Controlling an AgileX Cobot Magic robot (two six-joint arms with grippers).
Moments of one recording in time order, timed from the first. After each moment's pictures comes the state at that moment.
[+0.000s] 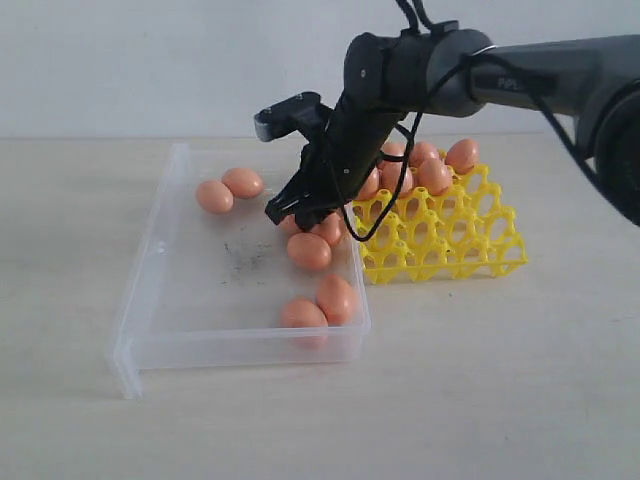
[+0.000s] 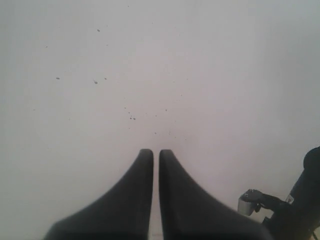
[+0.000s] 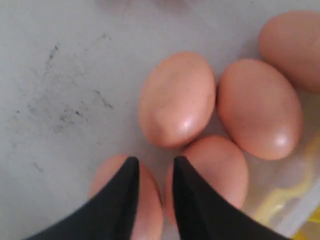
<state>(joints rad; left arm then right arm) -0.09 0.00 0.00 0.16 -0.28 -0.23 0.38 2.30 -1.88 0.25 0.83 -0.41</state>
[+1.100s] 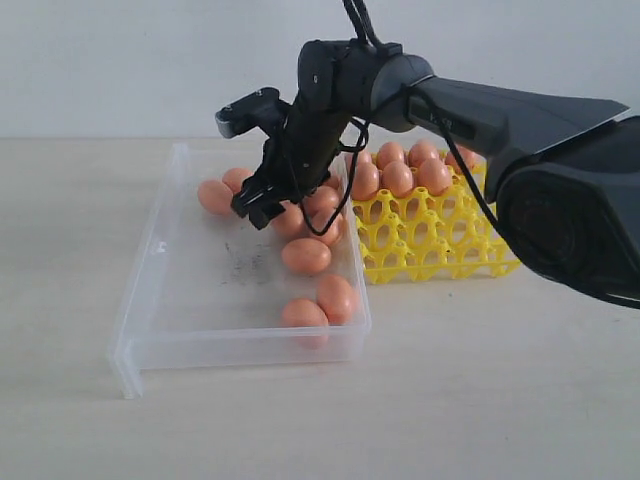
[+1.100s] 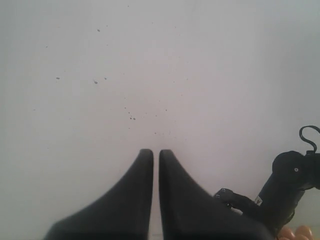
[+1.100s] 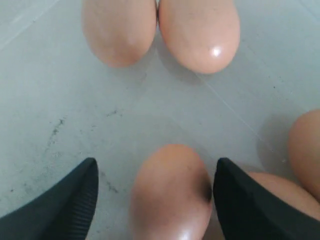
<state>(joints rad) -0.09 0.00 0.00 0.16 -0.28 -0.23 0.42 2.51 -2.26 0.21 0.95 -0.39</state>
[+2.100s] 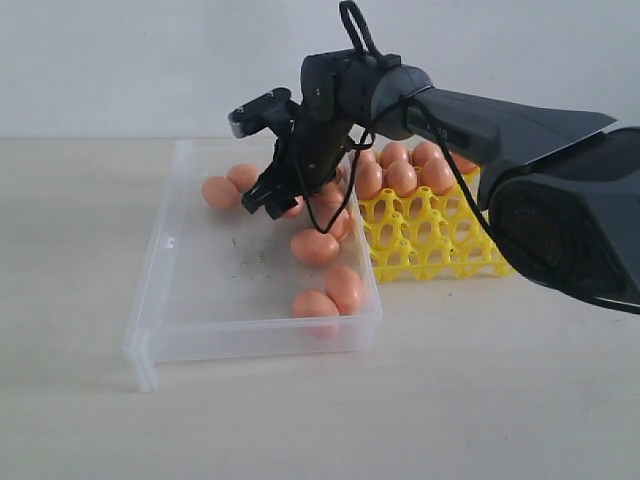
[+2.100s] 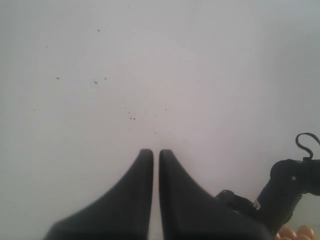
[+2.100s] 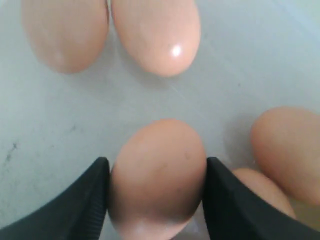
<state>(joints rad) -0.09 0.00 0.00 0.16 -0.28 -0.23 0.41 2.55 -2.30 0.10 0.90 -0.30</state>
